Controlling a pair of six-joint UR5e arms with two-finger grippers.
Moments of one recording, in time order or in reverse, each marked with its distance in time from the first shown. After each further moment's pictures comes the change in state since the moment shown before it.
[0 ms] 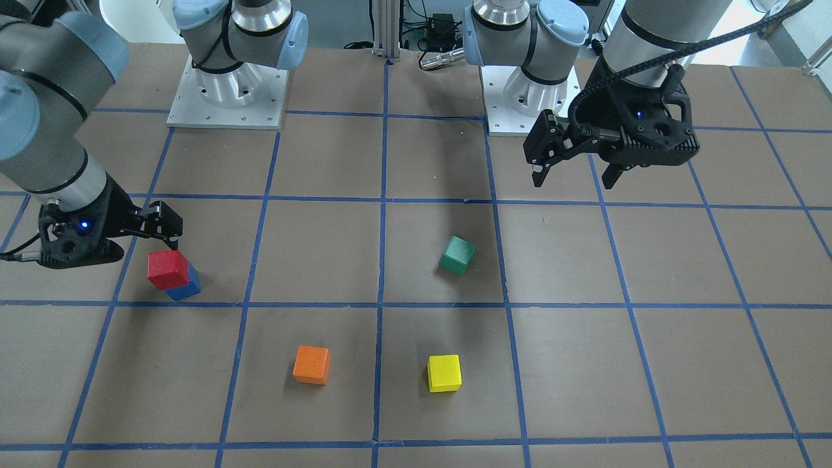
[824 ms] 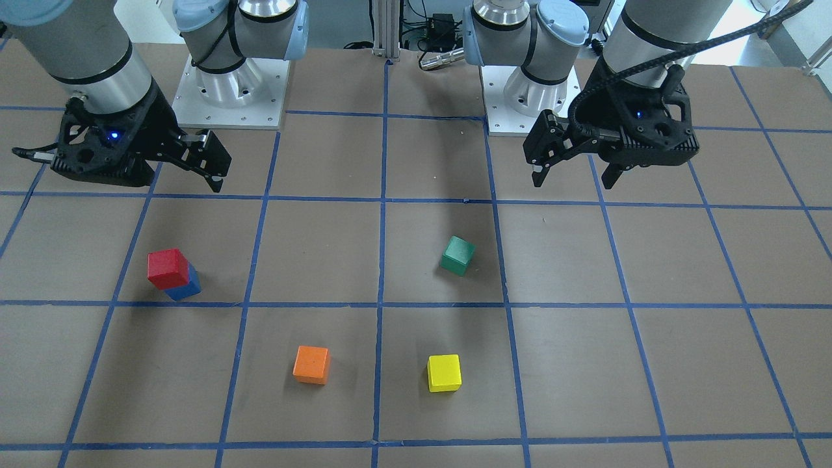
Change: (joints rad) left arm 0.000 -0.001 -0.001 0.000 0.000 0.000; right arm 0.186 -0.096 -0.187 0.303 -0.004 0.405
